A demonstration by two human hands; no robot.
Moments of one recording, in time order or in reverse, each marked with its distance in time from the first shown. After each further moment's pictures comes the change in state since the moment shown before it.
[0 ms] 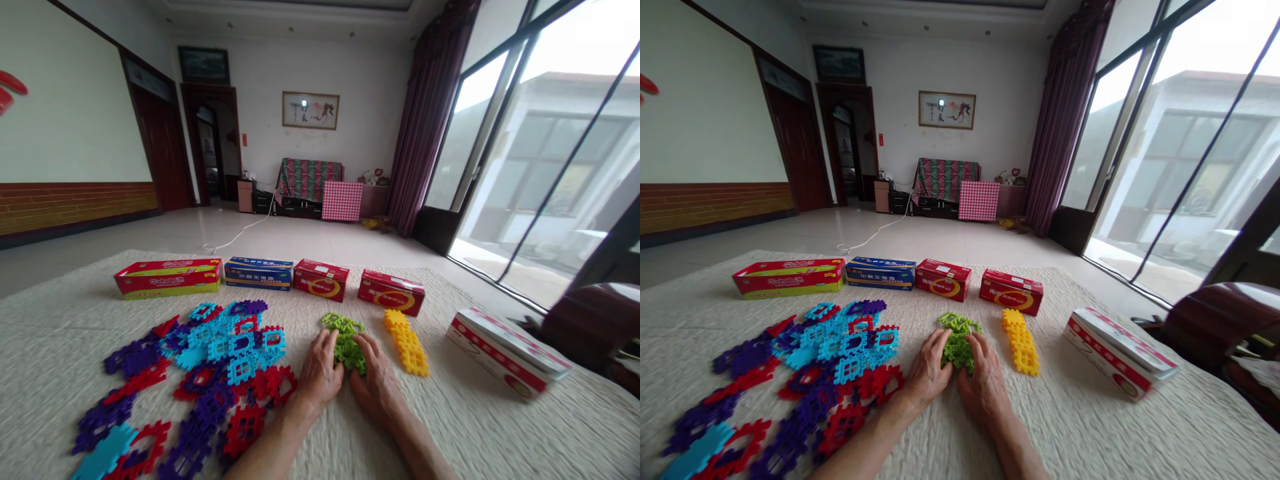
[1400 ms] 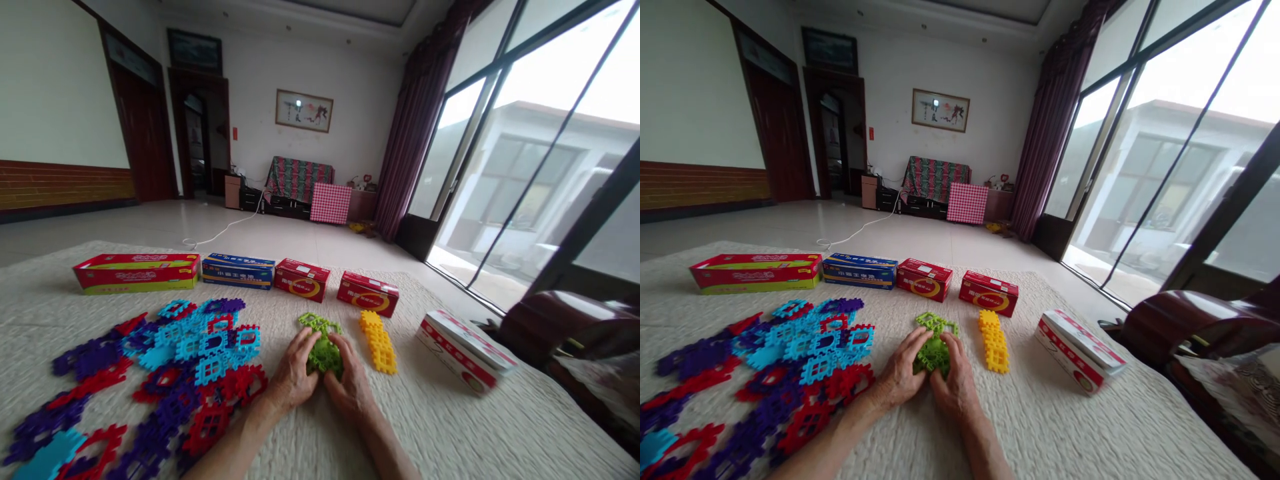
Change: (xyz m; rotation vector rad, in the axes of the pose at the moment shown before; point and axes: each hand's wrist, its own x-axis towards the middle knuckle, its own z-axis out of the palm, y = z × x) left_hand -0.004 0.001 -0.004 -0.078 0.025 0.154; right_hand 0.003 -0.014 -0.017 0.316 0.034 -0.006
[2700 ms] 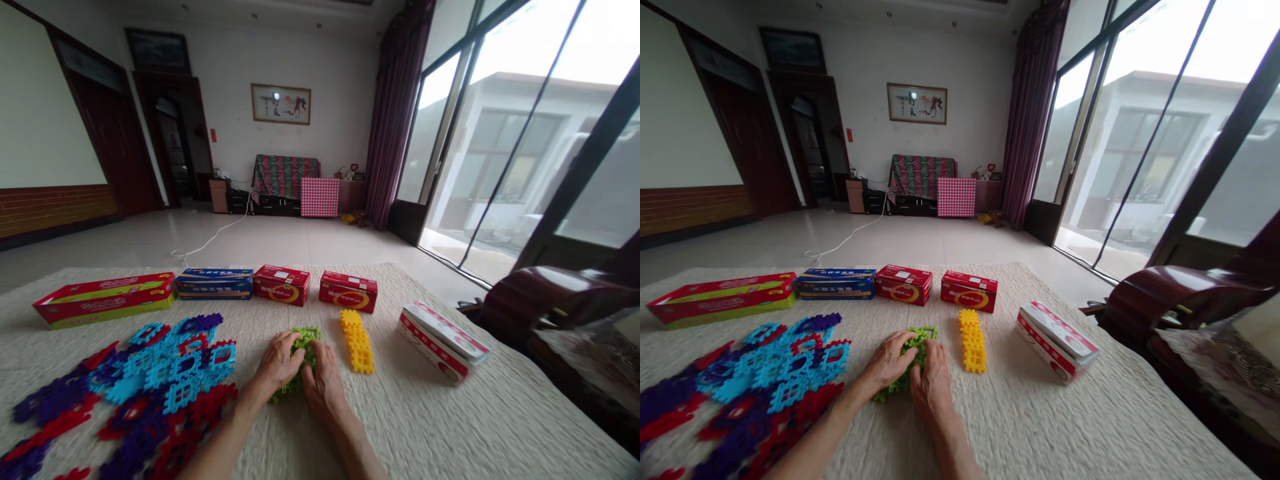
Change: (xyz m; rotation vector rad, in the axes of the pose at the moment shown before) left_hand 0.047 0.006 0.006 0.226 -0.125 -0.104; right_hand 0.004 0.023 0.019 -0.062 0.127 0.181
